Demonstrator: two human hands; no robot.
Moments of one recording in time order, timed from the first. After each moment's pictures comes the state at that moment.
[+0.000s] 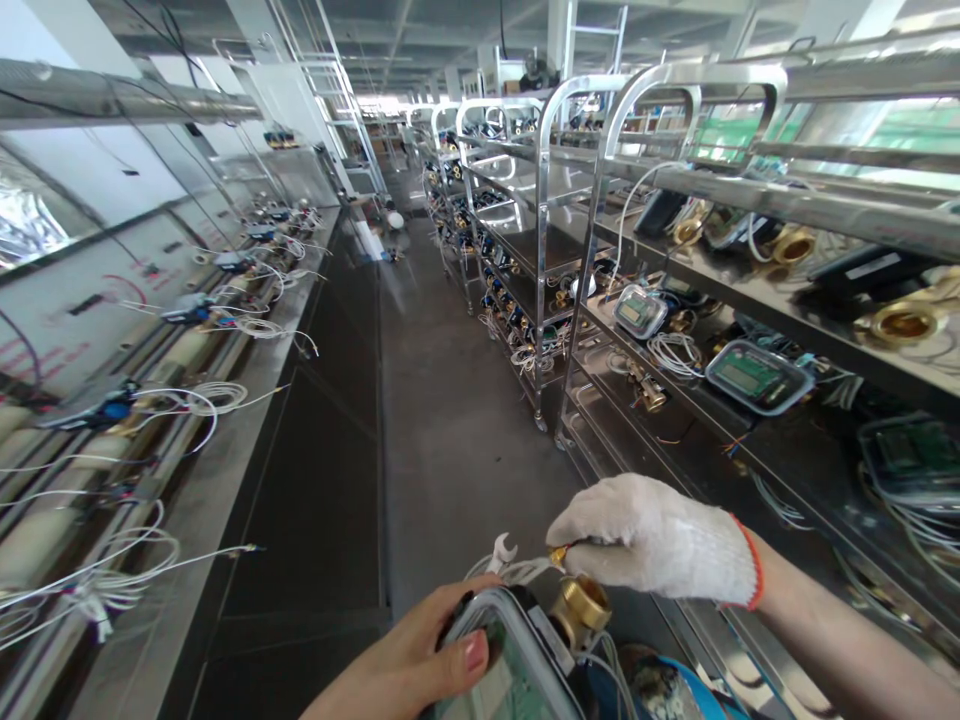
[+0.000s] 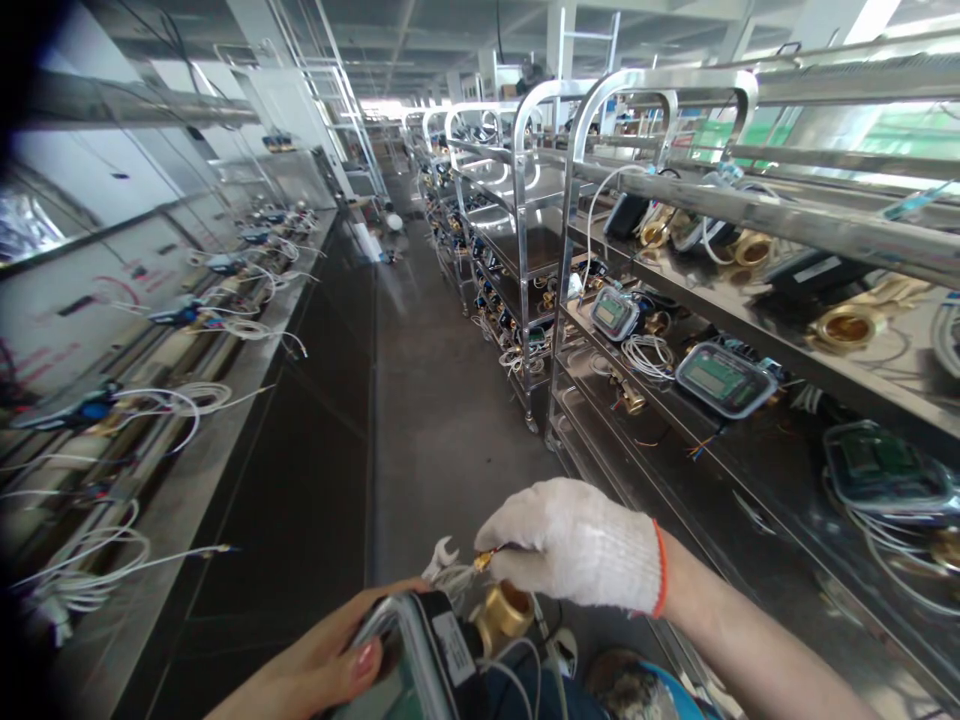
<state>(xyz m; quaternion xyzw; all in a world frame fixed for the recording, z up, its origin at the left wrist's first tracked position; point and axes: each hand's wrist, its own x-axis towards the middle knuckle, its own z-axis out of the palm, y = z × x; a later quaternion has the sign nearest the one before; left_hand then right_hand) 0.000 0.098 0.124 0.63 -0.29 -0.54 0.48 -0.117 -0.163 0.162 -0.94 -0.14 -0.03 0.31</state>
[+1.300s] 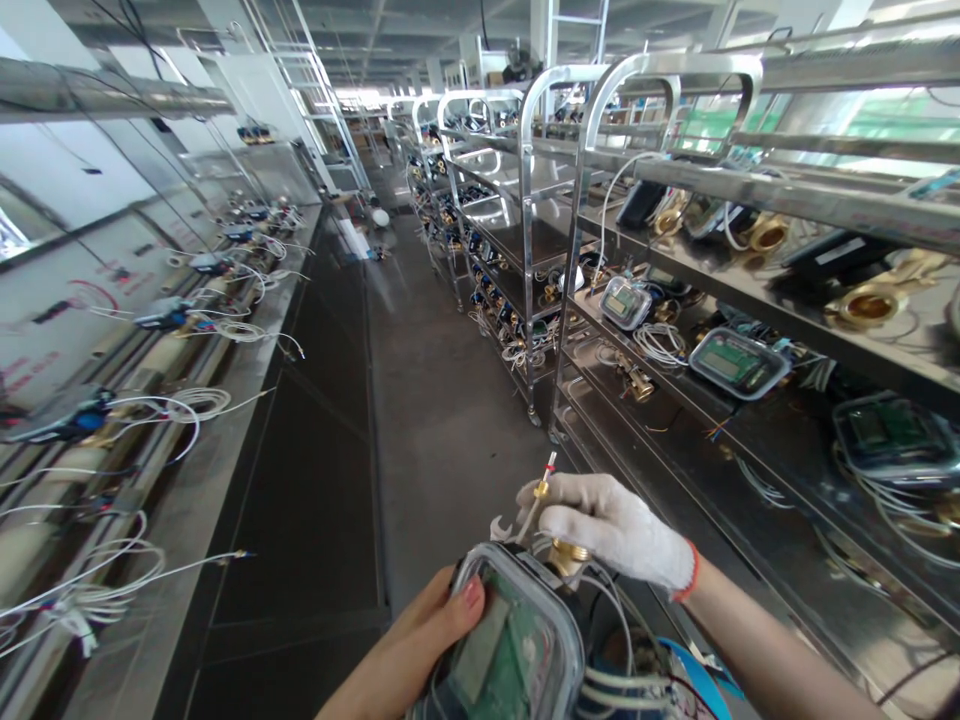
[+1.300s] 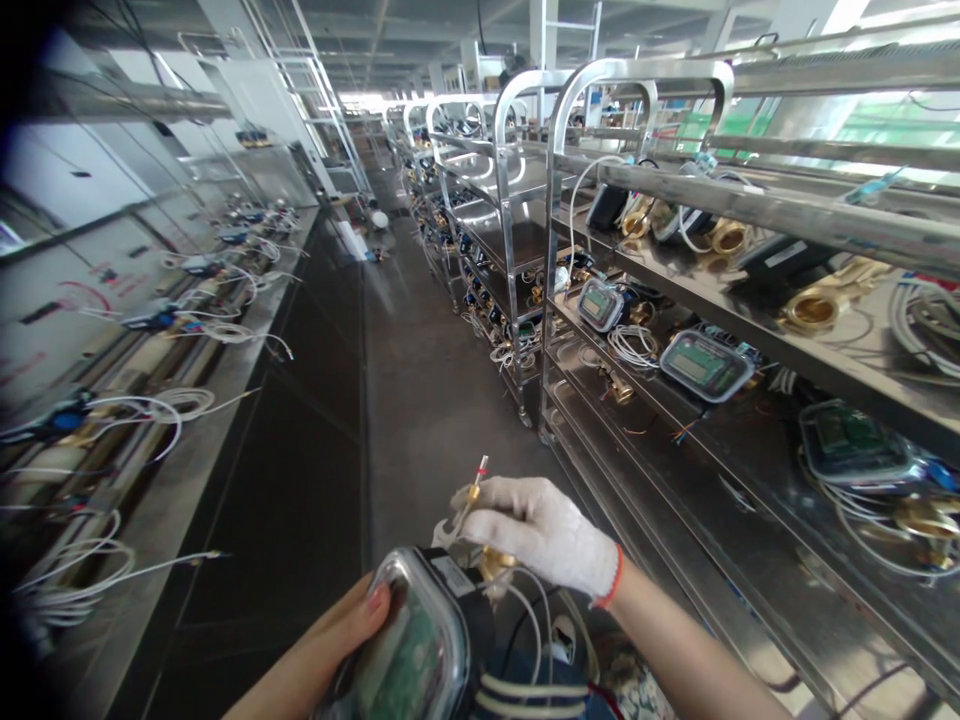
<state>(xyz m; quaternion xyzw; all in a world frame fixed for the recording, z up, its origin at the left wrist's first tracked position) -0.028 0.078 0.126 0.61 -0.08 -0.52 0.59 -0.121 -0.137 0.123 -0.61 0.02 0.02 0.79</state>
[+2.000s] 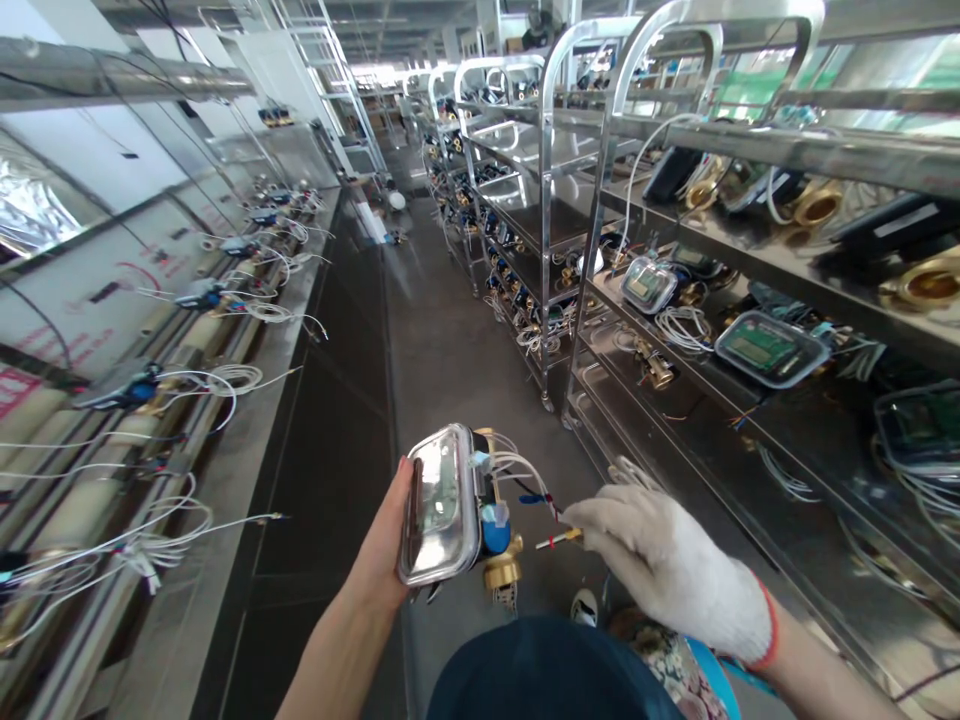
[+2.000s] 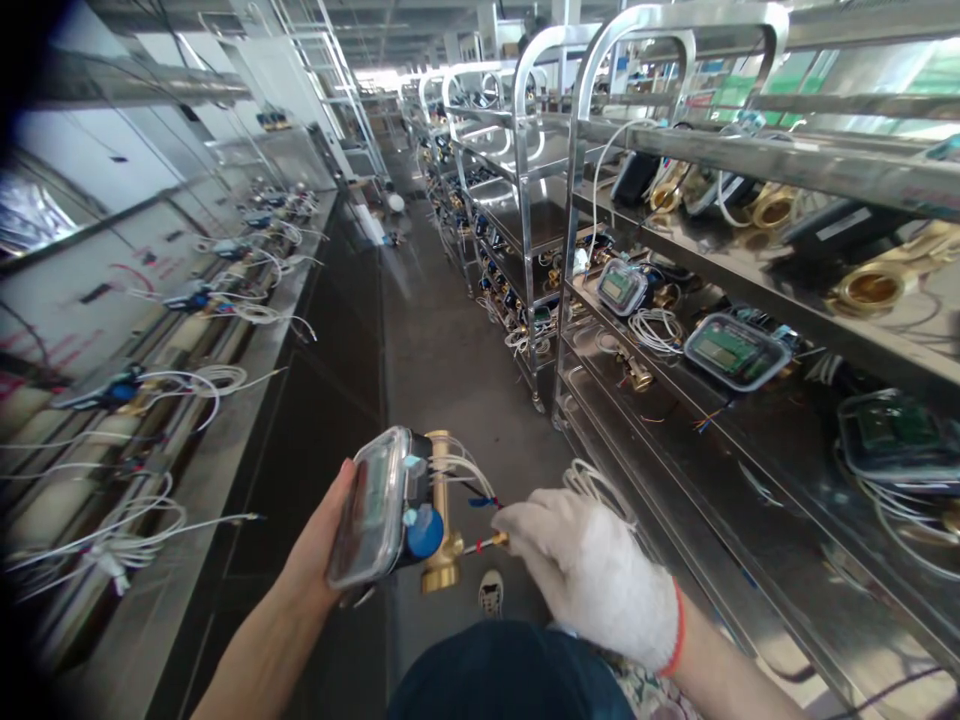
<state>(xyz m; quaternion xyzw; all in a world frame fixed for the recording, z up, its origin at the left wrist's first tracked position) 0.022 0.064 0.116 0.51 0.15 -0.38 0.76 -0.162 -0.136 0.129 -0.93 -0.01 -0.12 0.35</state>
